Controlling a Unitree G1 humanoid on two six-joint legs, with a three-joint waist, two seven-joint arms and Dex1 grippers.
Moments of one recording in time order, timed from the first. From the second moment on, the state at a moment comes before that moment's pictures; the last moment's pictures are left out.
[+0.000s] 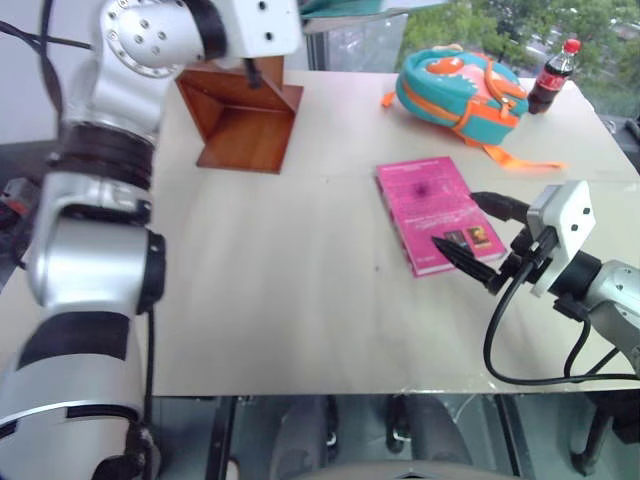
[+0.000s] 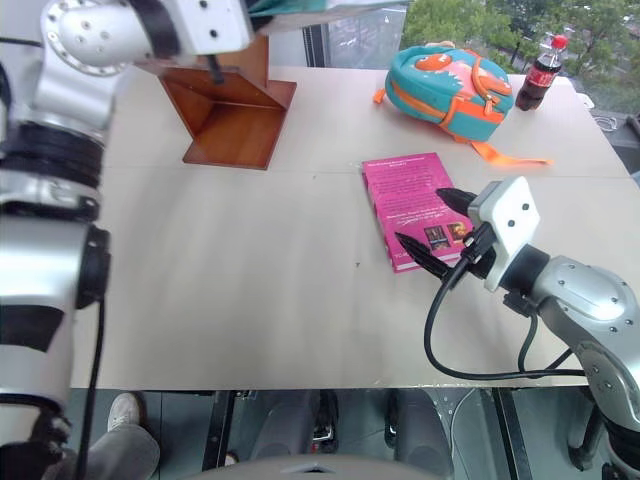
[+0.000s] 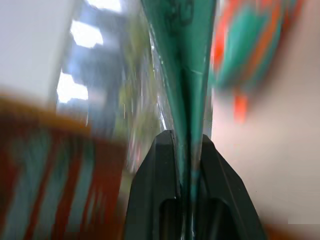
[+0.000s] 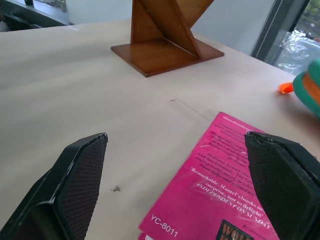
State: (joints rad) left arm -1.53 0.78 -0.34 0.97 0.43 -0.48 -0.76; right arm -0.16 -0.73 -0.19 -0.74 0.70 0.68 0.47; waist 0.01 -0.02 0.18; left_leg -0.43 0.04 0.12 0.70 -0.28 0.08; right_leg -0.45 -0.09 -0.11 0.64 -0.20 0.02
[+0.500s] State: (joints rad) left arm -1.65 0.77 -0.52 1.31 0.70 -0.43 -0.61; right arm -0.41 -0.63 -0.17 -0.73 0.64 0.60 0.42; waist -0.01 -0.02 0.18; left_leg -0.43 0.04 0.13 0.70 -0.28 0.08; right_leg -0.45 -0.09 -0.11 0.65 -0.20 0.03
